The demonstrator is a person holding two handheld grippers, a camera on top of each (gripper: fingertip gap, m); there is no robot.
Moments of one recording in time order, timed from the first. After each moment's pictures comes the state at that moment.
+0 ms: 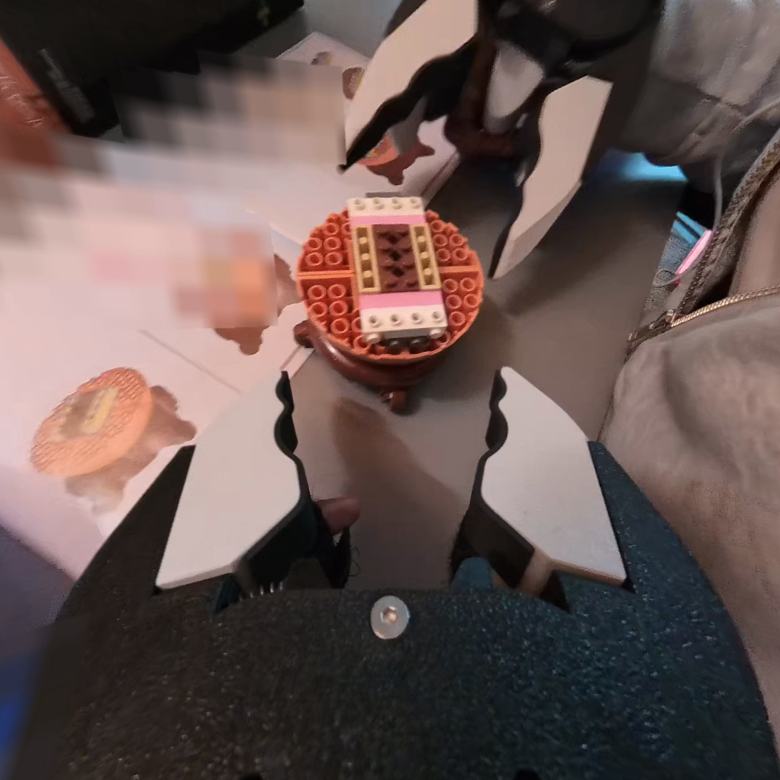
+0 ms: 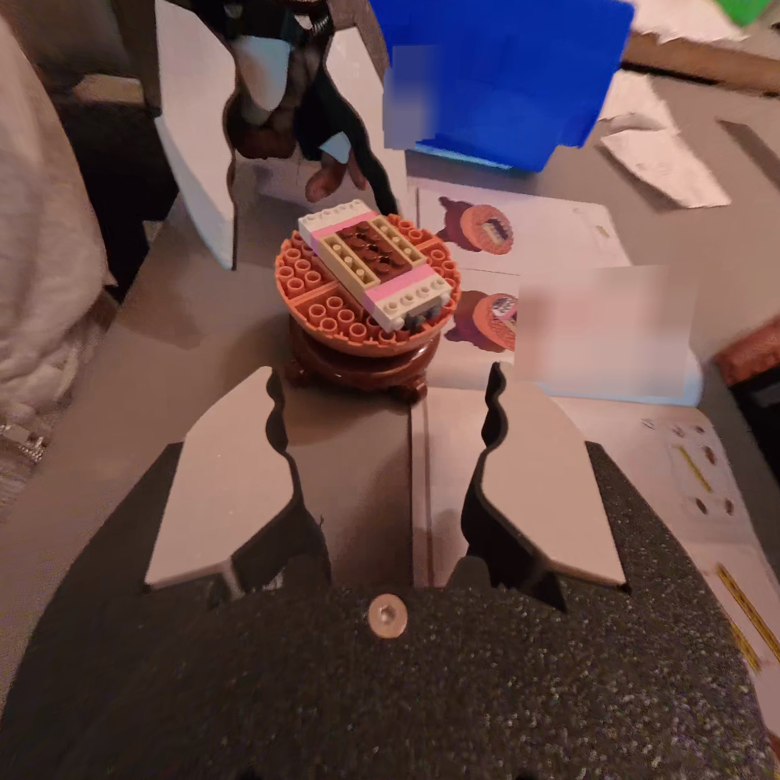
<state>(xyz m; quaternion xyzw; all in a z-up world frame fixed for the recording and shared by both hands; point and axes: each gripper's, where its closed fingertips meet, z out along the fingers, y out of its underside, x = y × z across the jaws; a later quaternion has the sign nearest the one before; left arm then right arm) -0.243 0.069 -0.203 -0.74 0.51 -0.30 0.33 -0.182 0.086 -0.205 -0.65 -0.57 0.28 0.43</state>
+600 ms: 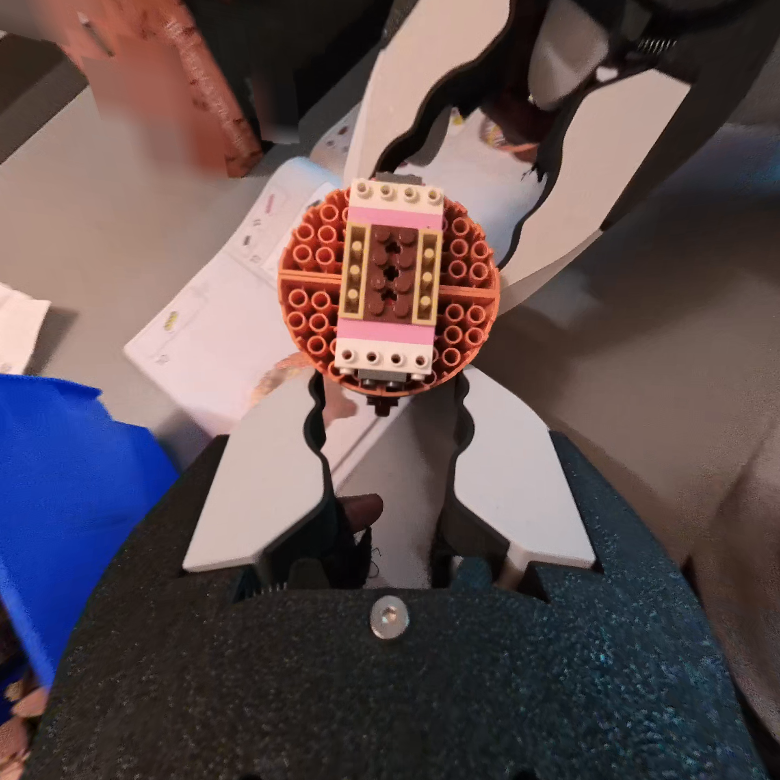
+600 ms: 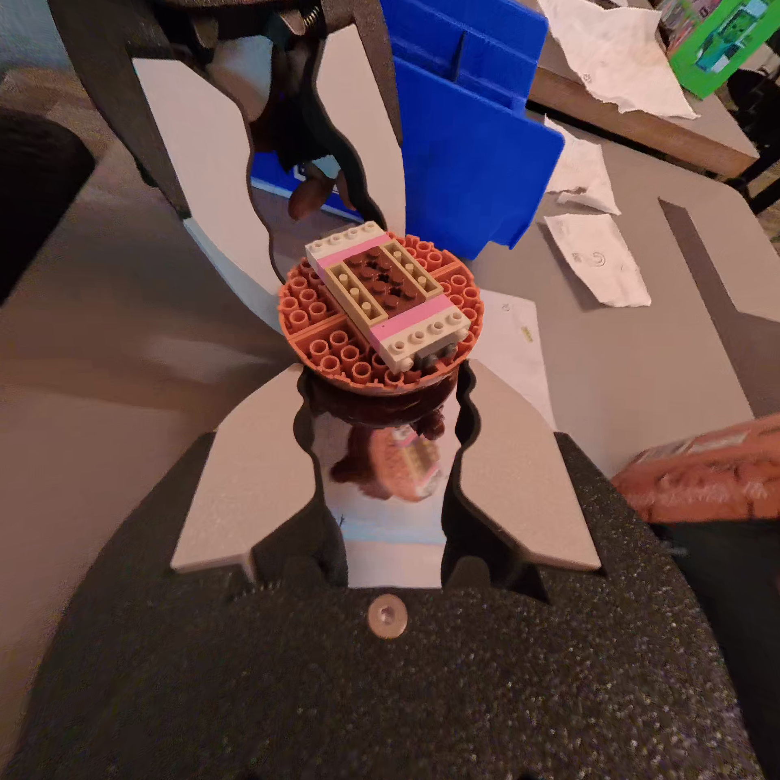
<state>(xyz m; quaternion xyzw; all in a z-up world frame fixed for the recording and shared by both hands) -0.279 0.137 -0.182 -0.77 0.50 -0.16 0.35 -0.248 0.154 -0.173 -0.62 -0.60 0.22 0.44</state>
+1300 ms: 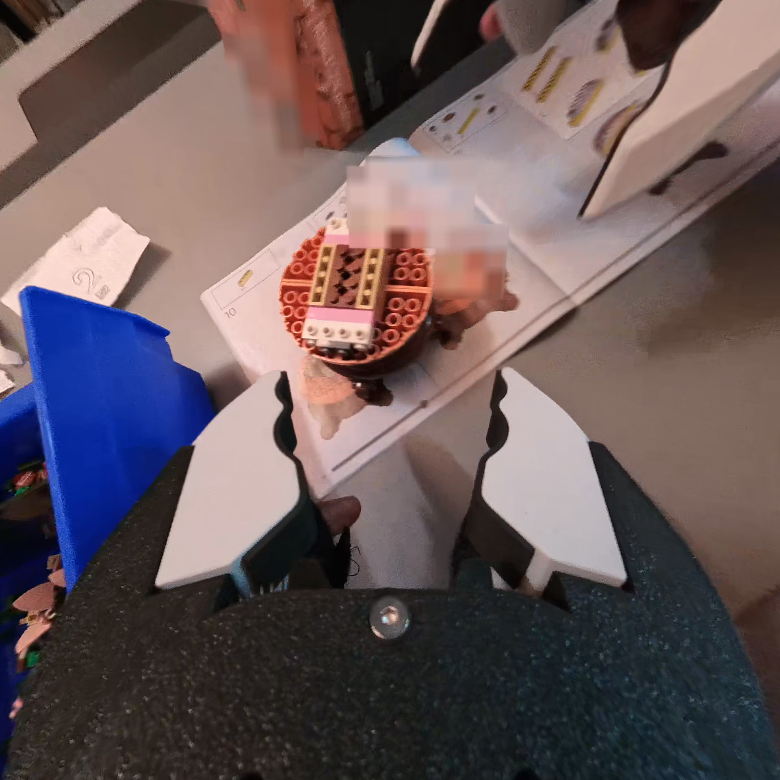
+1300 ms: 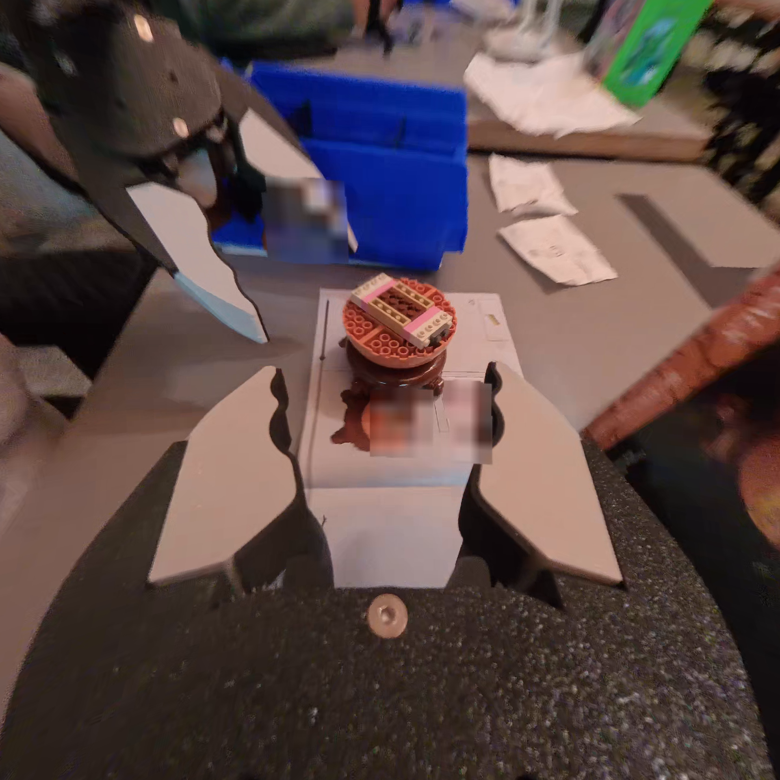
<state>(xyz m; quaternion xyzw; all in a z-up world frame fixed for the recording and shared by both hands) -0.287 0.145 -0.175 -0.82 0.41 -0.09 0.39 -0.196 0.160 -0.137 -0.65 -0.51 0.32 0.46</state>
